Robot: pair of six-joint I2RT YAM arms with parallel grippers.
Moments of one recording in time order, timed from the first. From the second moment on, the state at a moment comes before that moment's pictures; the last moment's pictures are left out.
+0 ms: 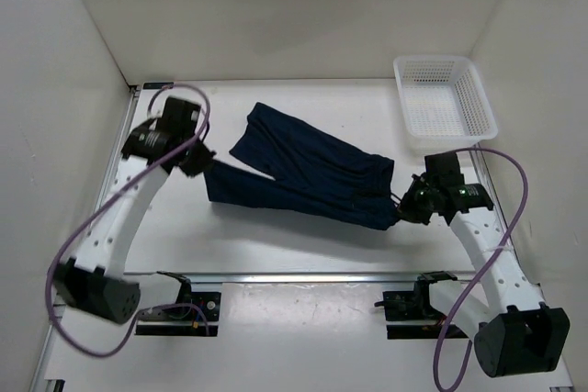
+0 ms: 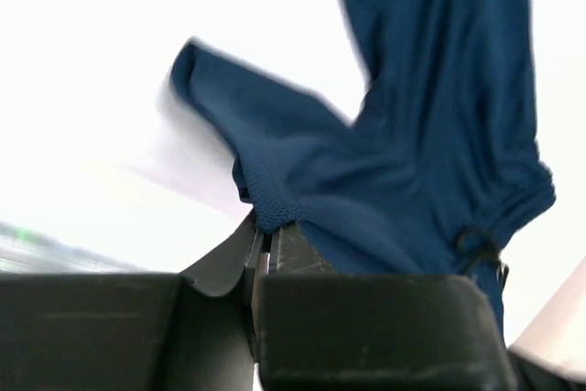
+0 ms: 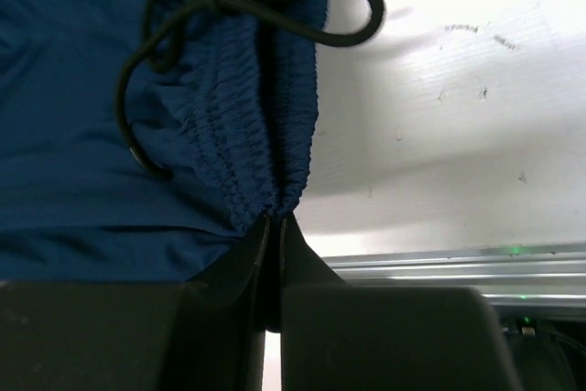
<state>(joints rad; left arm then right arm) -0.30 1.20 1.33 -1.13 -0.17 -0.93 0.15 0.95 0.78 -0.91 -0.16 0.63</state>
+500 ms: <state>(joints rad) -0.27 2.24 2.47 -1.15 -0.19 -0.68 0.12 1.37 1.19 -0.94 -0.04 0.67</state>
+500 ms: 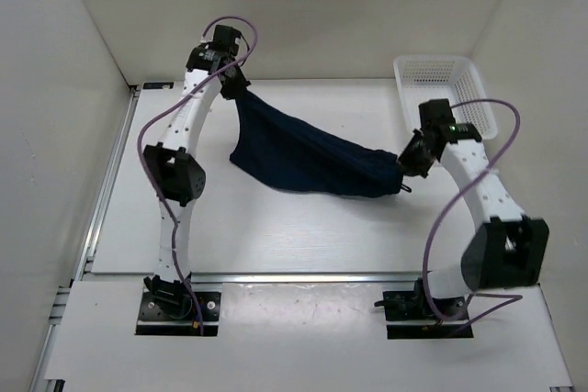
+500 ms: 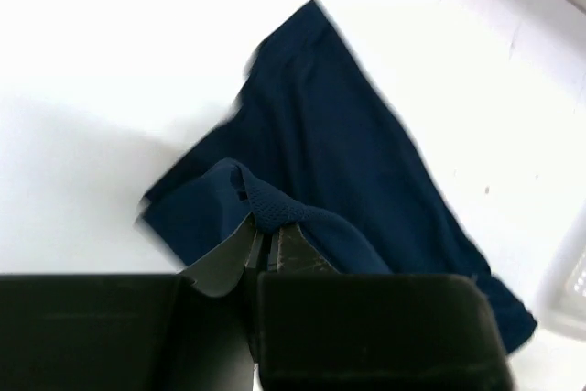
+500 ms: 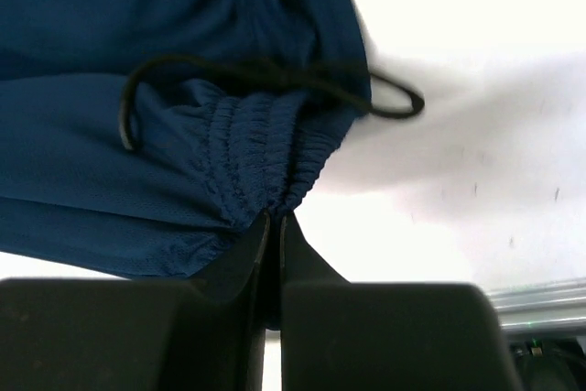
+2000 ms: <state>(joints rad) -0.24 2.33 1.94 -0.90 0.01 -0.56 0.00 1.81 1.13 -0.58 -0.25 0.68</state>
